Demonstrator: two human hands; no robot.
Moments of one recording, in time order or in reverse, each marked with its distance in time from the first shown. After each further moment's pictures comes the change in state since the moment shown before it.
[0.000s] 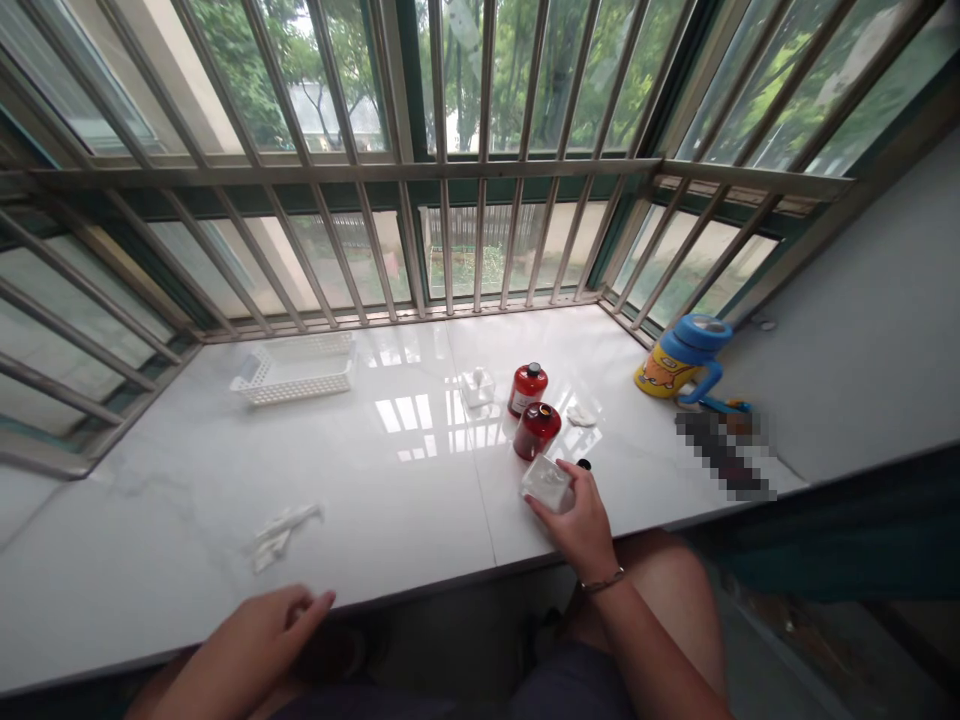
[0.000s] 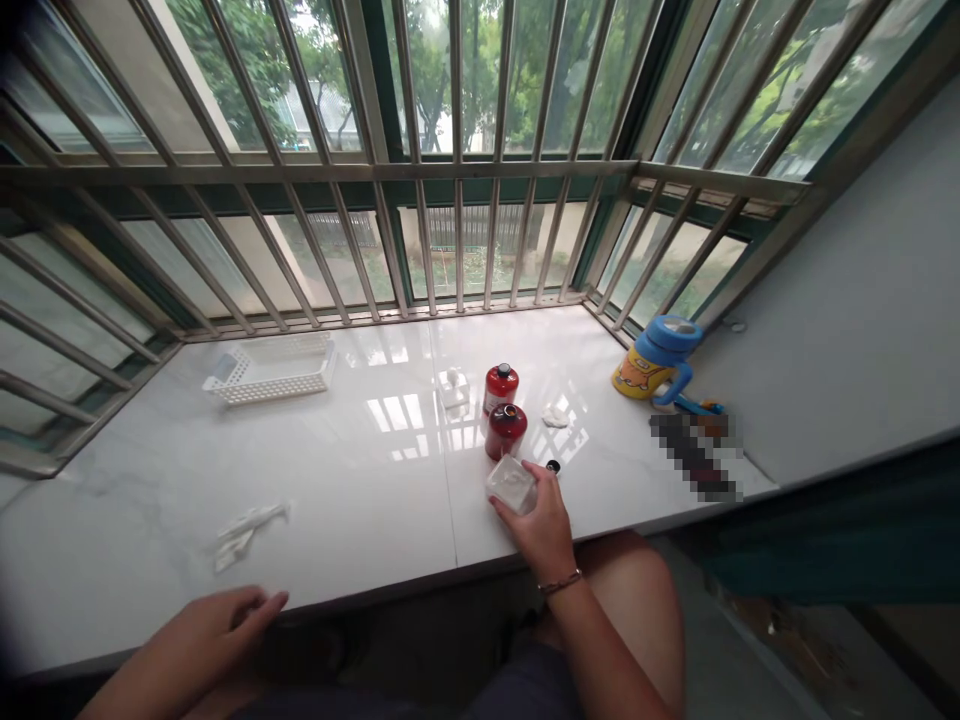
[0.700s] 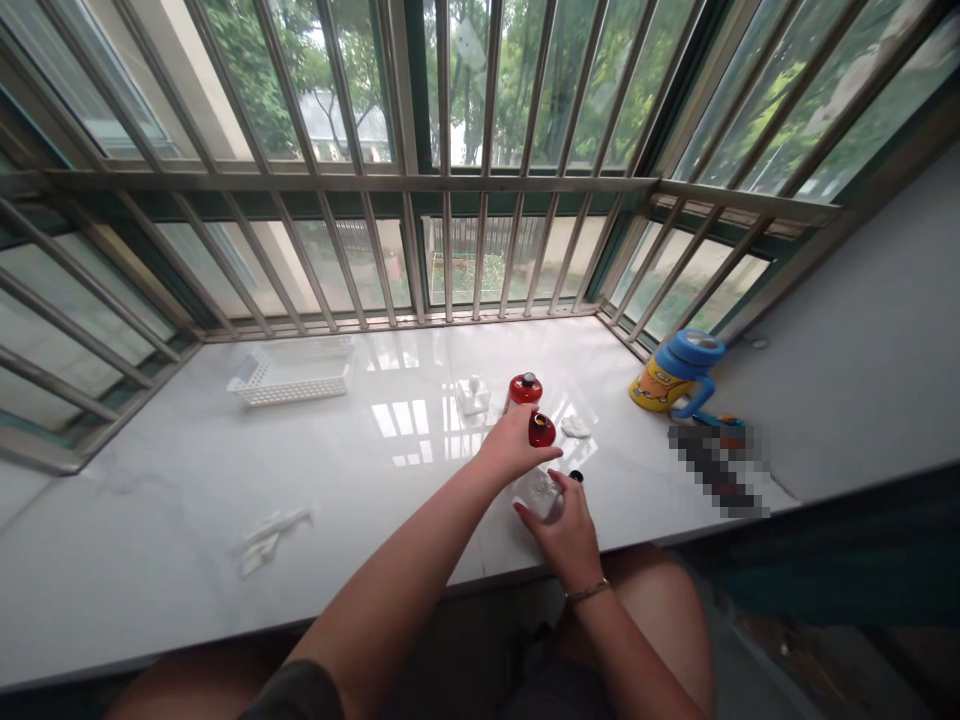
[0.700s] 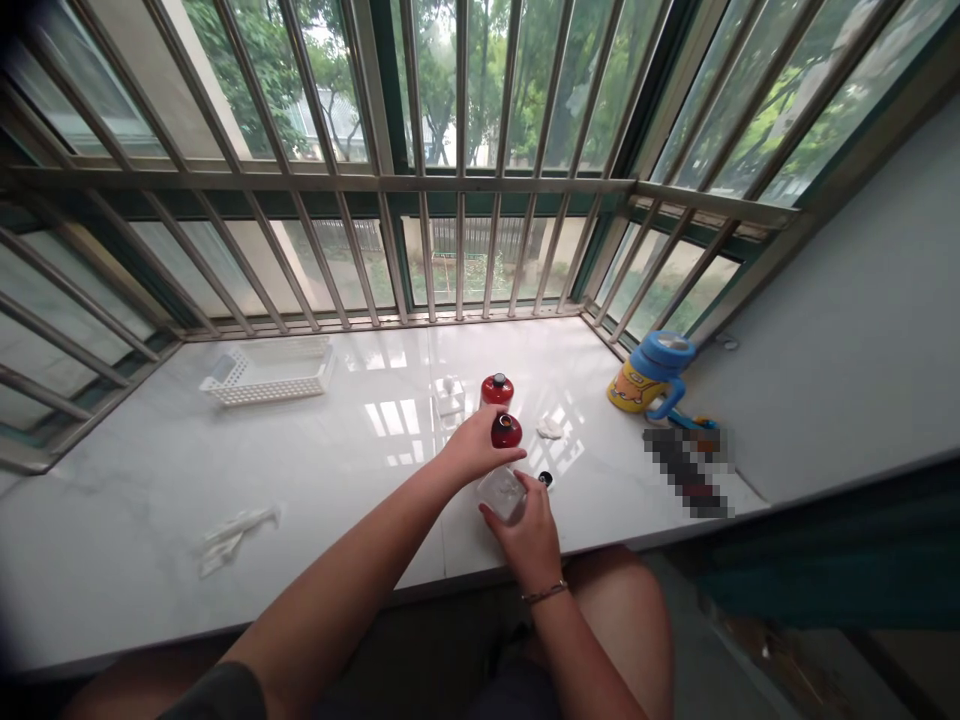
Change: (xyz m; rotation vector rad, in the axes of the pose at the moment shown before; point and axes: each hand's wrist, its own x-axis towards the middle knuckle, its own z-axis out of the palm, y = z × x) left_hand 0.141 0.332 0.078 -0.429 -0.054 0.722; right_hand 0.000 0.006 0.007 -0.034 0.000 -0.041
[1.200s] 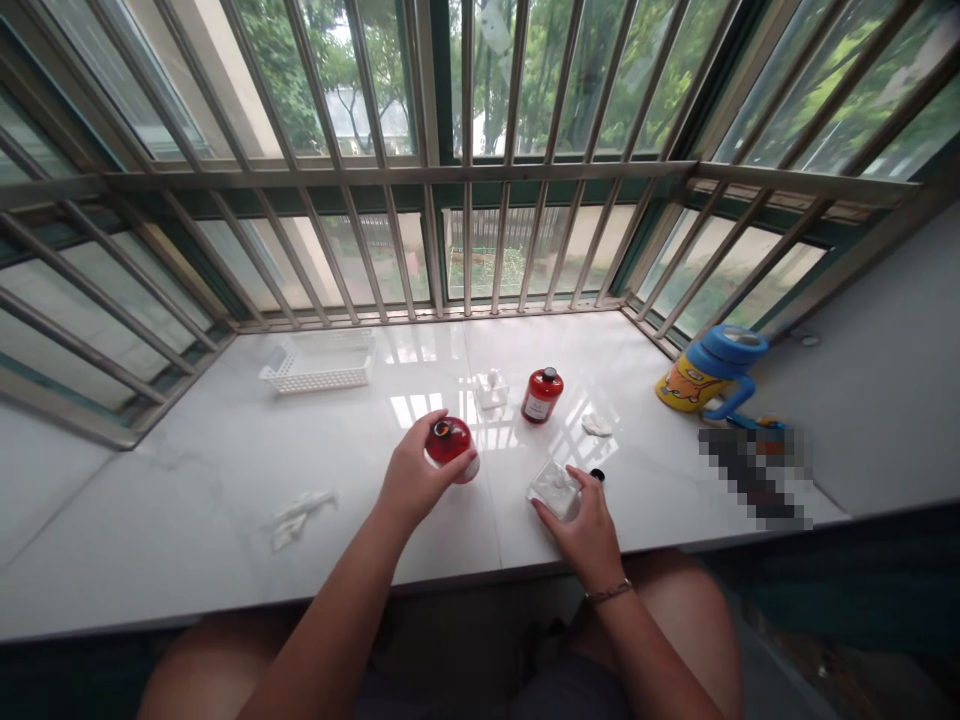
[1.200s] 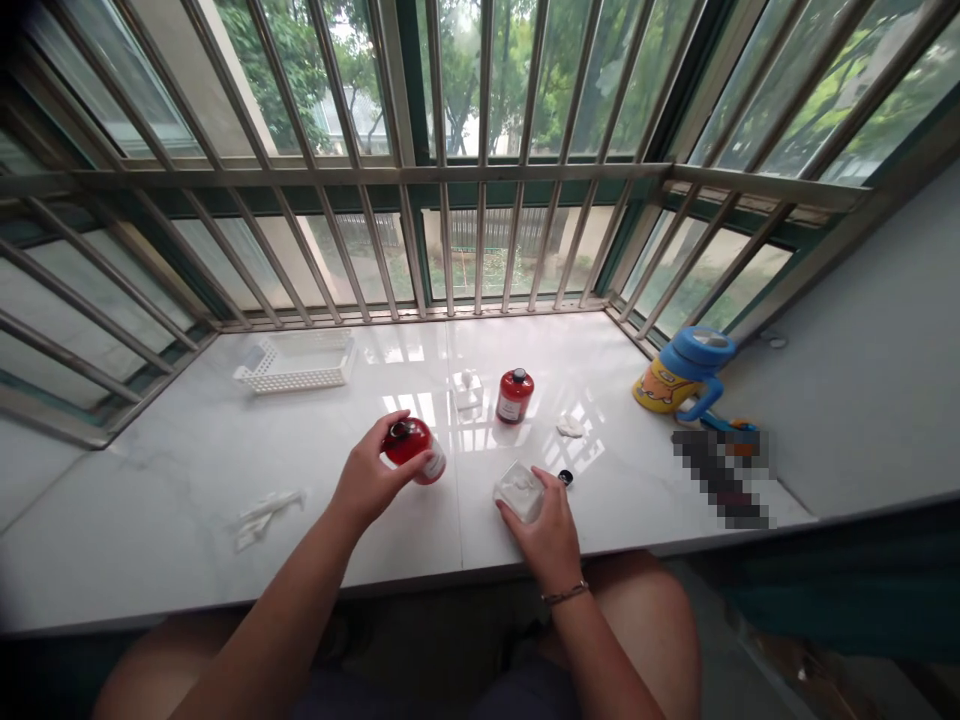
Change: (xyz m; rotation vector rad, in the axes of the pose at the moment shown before) left_hand -0.128 -0.041 -0.103 0.037 0.454 -0.125; right_hand -0.001 -0.004 -0.003 -0.046 -0.024 -0.017
